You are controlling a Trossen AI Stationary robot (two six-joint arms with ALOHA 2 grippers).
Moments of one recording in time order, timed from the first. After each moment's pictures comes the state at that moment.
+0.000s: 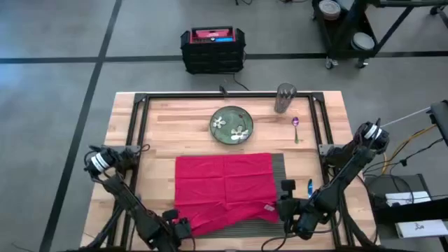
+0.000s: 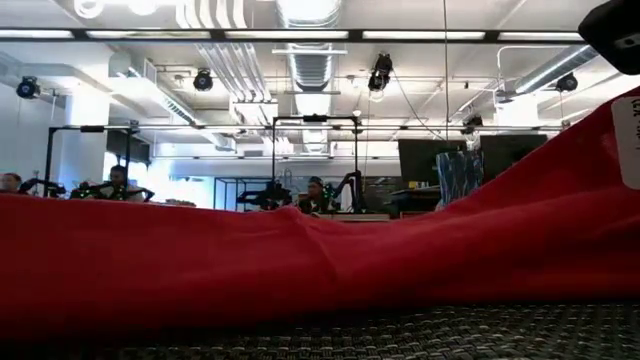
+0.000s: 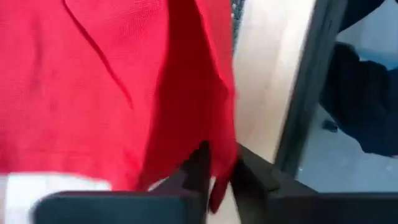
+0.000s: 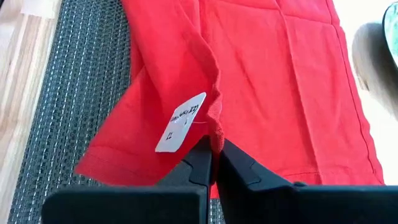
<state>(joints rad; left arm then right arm) -0.92 1.90 1.35 -0.73 -0.09 -1.14 0.89 1.59 0.99 -0.62 0.60 0.68</state>
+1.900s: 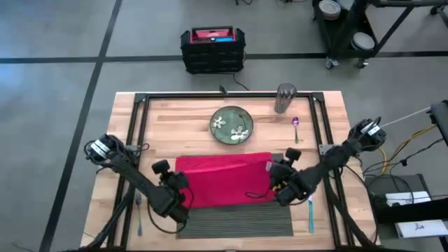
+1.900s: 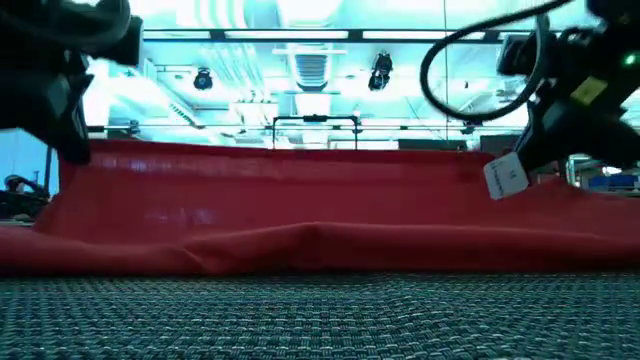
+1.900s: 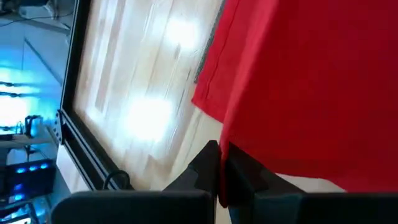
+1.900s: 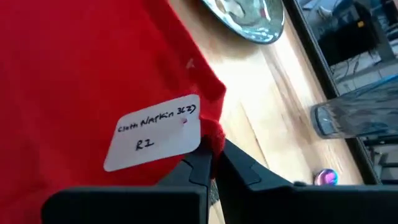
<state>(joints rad) -0.68 1.79 1.19 -1.42 -0.56 -1.21 0.56 1.58 0.86 -0.92 0.82 0.90</state>
